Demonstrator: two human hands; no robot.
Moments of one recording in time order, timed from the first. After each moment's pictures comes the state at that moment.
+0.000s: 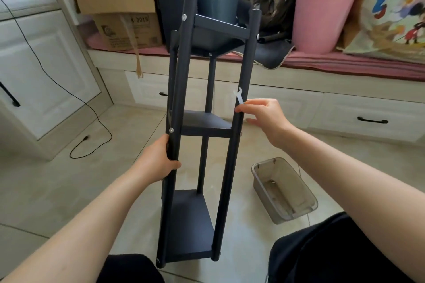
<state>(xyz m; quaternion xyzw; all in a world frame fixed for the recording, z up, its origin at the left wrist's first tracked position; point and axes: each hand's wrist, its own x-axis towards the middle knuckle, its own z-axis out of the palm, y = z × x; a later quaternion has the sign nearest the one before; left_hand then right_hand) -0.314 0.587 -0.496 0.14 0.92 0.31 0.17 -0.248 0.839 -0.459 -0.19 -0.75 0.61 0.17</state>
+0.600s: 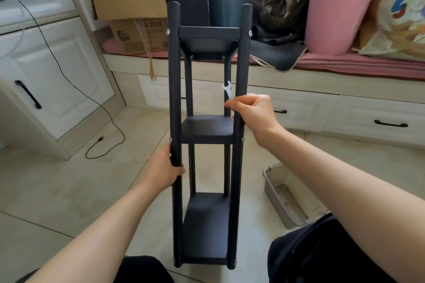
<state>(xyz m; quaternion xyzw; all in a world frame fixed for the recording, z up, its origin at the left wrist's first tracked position) -0.319 0.570 -0.520 0.09 0.90 0.39 0.14 -0.268 0.787 -0.442 -0.17 -0.75 0.60 0.22</state>
